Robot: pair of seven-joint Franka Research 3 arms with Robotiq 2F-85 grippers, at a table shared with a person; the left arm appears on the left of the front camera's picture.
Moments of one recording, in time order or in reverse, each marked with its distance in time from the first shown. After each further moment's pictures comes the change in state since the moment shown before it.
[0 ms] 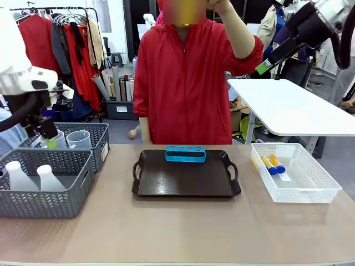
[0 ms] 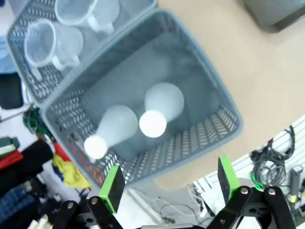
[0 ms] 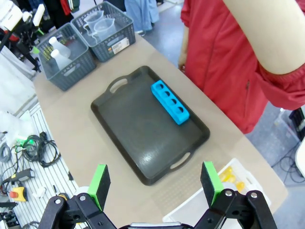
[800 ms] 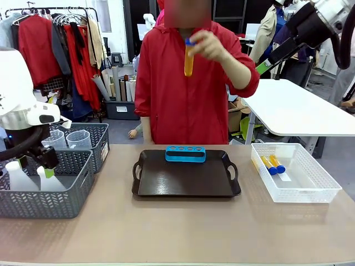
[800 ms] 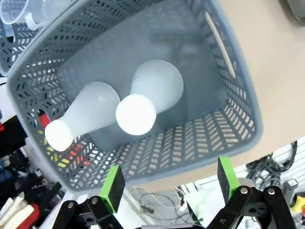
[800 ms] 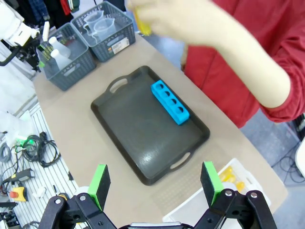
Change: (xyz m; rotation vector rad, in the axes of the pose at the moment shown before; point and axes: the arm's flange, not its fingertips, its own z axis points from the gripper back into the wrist) left arm -0.020 -0.012 -0.071 0.010 0.077 0.144; right arm 0.000 0.000 0.000 0.000 0.000 0.000
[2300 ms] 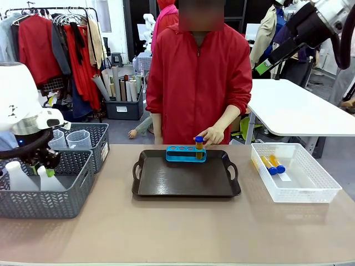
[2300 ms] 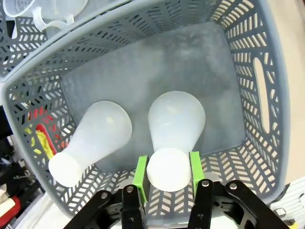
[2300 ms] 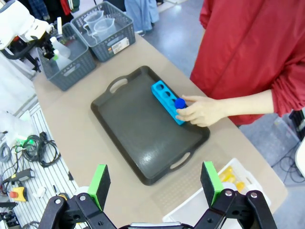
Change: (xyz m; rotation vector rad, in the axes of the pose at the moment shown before) left arm 0.032 0.030 -0.038 -0.009 -0.026 0.151; right arm 0.000 0.000 0.000 0.000 0.000 0.000
